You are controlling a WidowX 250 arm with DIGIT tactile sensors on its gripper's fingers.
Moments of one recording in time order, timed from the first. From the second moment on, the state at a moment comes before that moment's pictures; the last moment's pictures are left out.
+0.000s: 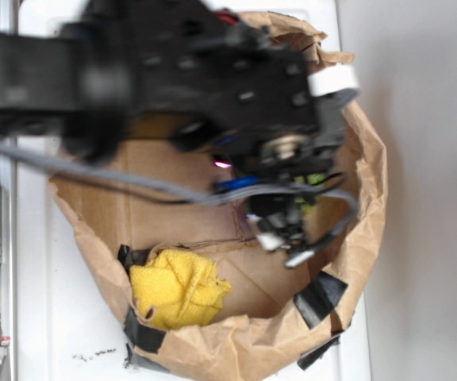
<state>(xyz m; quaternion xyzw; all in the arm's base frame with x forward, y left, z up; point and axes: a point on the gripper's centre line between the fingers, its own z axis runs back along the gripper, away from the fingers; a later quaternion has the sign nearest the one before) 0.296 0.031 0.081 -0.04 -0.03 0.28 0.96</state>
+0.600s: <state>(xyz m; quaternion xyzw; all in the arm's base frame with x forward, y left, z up) 0.320 0.039 0.055 -0.04 -0.04 0.32 0.94</state>
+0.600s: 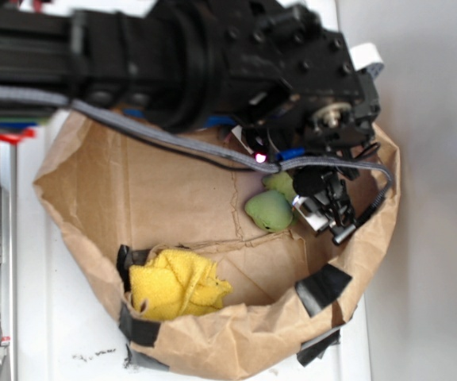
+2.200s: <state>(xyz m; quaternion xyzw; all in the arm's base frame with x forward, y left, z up) 0.272 0.024 0.111 0.01 0.02 0.11 0.99</state>
